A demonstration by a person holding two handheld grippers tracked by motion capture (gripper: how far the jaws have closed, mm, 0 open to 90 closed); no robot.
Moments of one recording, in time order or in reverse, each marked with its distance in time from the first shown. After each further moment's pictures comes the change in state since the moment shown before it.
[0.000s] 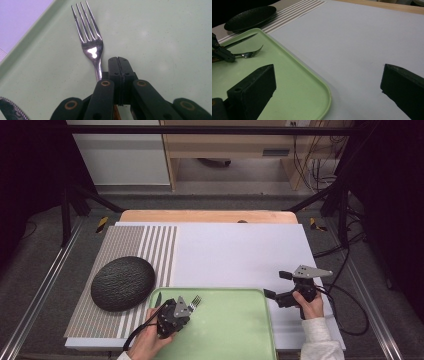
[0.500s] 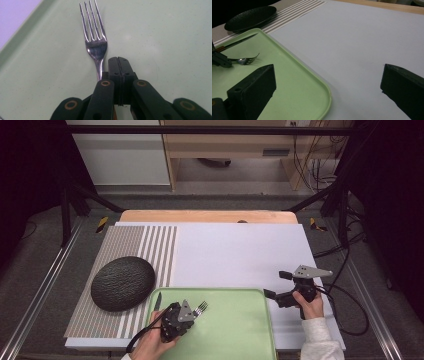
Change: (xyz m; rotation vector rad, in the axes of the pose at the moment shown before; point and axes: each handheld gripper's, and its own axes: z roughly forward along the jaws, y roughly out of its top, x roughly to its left) left arm -0.012 0.004 0.002 -0.002 -0.030 0.034; right arm 0.000 0.000 0.000 0.000 -0.001 -0.002
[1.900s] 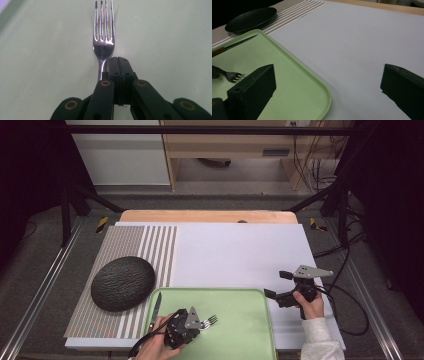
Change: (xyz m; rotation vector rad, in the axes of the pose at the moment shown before) left arm -0.022 0.010 -0.002 0.033 -0.086 0.036; right arm 0.000 0.000 -0.001 -0.007 0.001 0.004
